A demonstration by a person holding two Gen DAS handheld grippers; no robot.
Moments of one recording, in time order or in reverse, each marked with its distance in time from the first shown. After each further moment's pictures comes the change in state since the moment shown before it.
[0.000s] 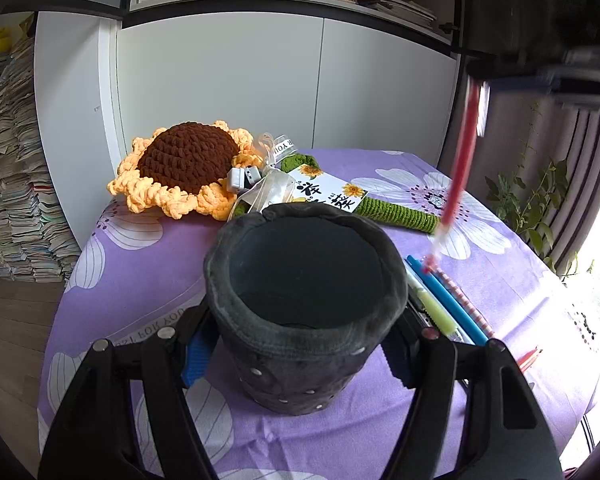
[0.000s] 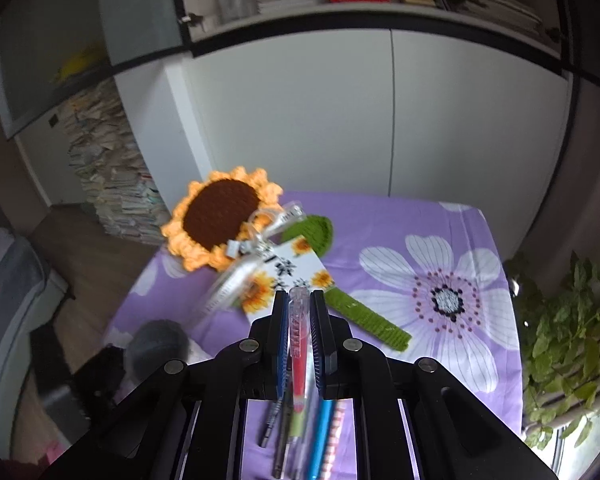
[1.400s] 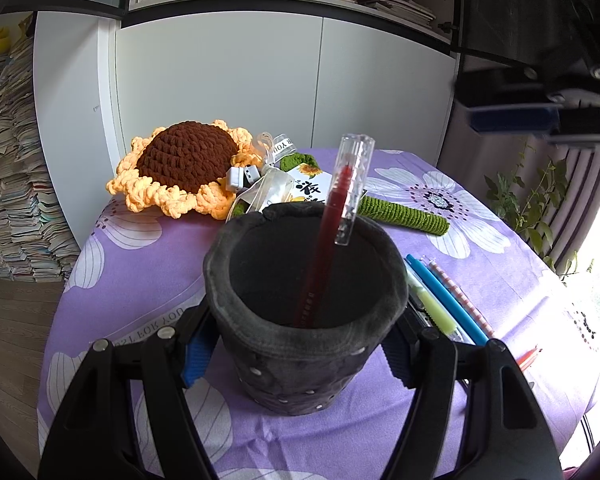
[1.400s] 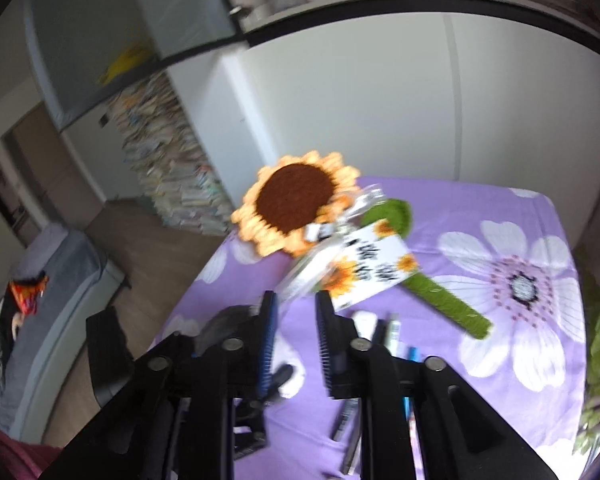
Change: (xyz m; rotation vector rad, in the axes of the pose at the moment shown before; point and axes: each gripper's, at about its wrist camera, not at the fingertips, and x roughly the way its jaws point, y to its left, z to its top) left arm 0.001 0.002 -0.001 0.002 0.002 -0.002; right arm 0.007 0.003 -0.025 0.049 0.043 0.192
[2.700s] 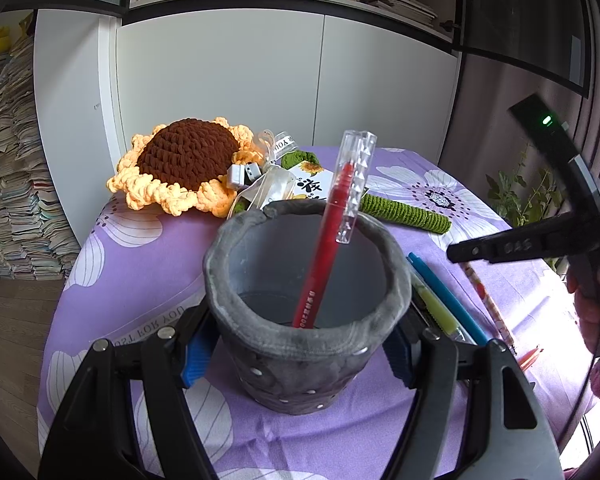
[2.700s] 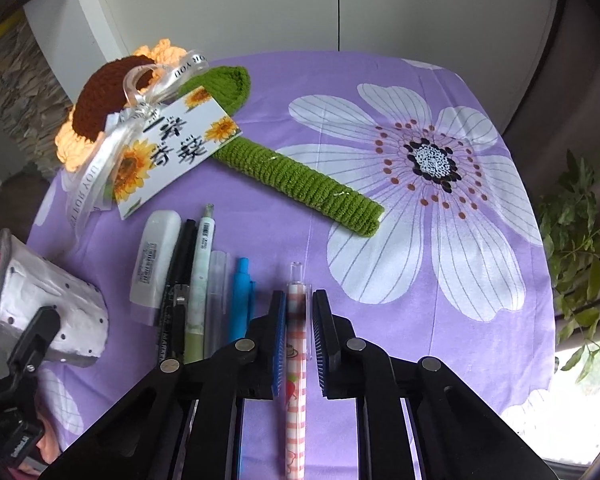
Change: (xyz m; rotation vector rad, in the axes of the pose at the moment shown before) left arm 0.002 0.001 0.000 -0.004 0.008 0.003; right arm 0.082 -0.091 -0.050 0.119 0.300 -0.340
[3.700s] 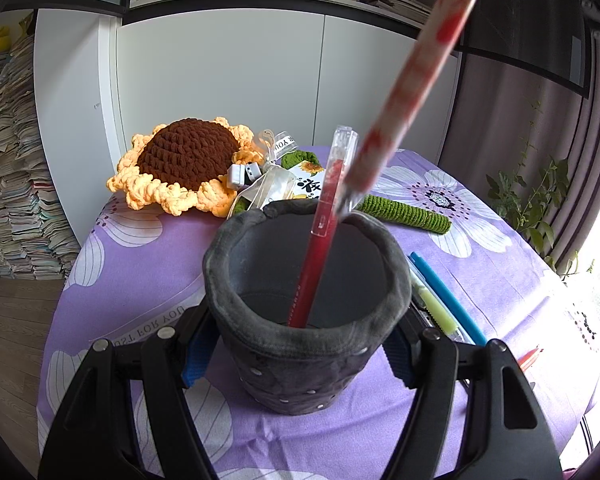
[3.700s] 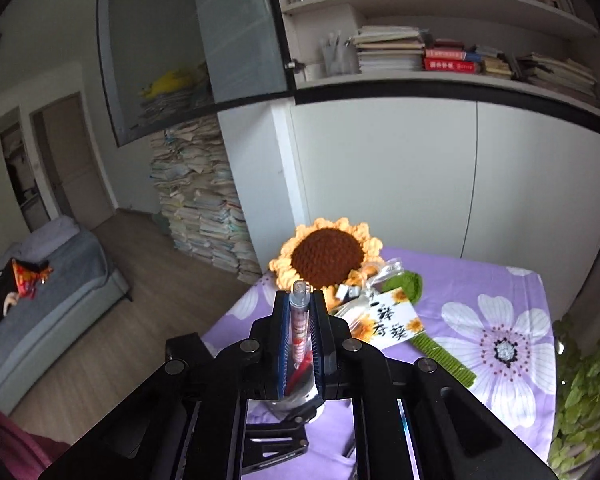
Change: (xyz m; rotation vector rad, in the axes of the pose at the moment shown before) left arm 0.000 0.000 0.000 0.000 0.000 0.000; right arm -0.192 0.107 -0.002 -0.280 -0.481 0.358
